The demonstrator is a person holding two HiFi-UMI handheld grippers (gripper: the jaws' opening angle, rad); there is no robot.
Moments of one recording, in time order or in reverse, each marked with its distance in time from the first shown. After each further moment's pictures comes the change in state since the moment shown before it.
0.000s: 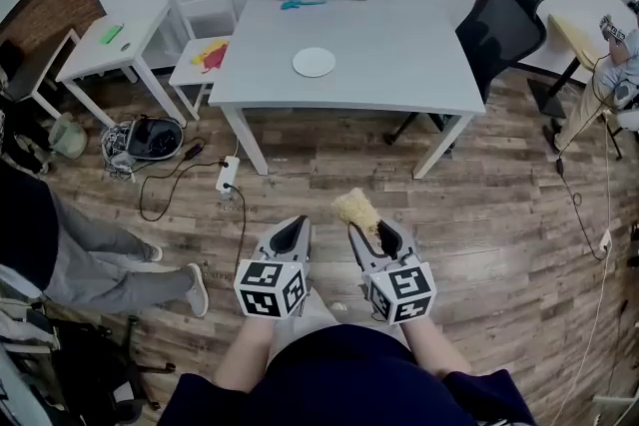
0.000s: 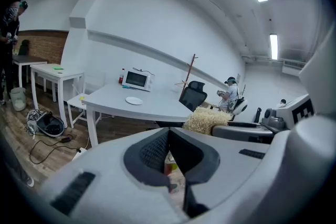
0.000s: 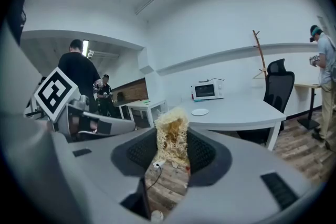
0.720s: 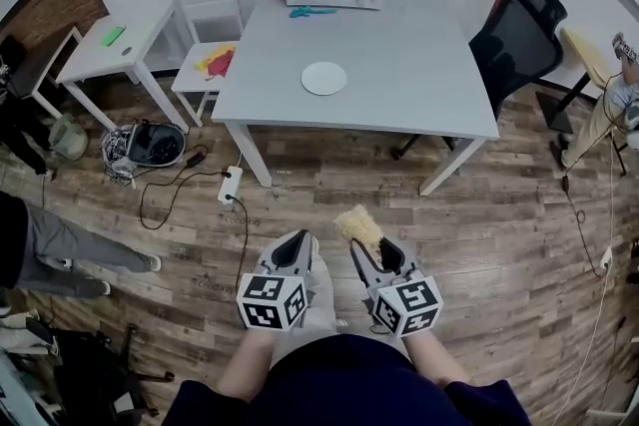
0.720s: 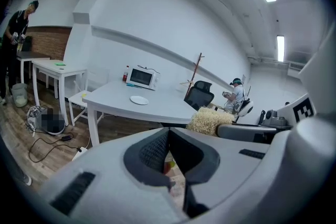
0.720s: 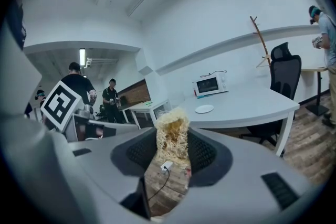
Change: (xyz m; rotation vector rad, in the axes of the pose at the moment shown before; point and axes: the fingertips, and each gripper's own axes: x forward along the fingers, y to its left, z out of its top) left arm 0.043 0.044 0.011 -0.037 0.012 0.025; right arm 0.055 -0.019 0.002 0.091 0.021 0.055
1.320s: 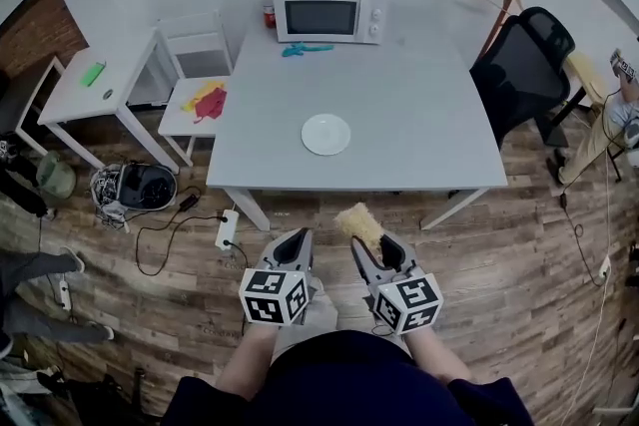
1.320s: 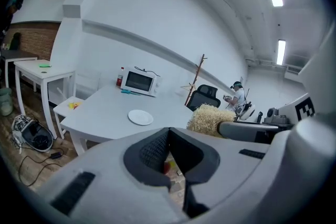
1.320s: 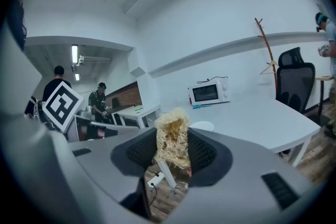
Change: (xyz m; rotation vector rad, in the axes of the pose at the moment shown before) left arm 0.135 0.091 0.115 0.019 0.005 -0.068; right arm 0.157 -0.057 0.096 -0.025 -0.038 -0.061
